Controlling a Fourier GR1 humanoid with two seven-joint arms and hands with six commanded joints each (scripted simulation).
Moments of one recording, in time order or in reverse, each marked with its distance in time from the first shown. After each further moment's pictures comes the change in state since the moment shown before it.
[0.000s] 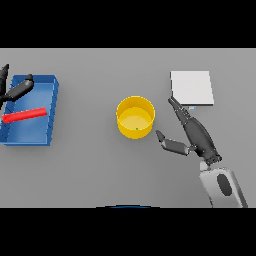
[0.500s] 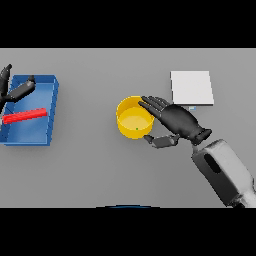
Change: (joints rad) left arm 0.003 0.001 -0.007 -0.016 0.003 -0.004 -0.006; right arm -0.296 -0.158 0.201 0.133 0.268 0.183 -0.014
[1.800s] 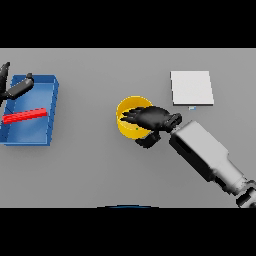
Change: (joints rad) left arm -0.026 -0.003 0.000 0.043 -0.006 -0.029 -0.020; right arm -0.296 0.076 0.208 0.375 0.104 0.227 -0.054
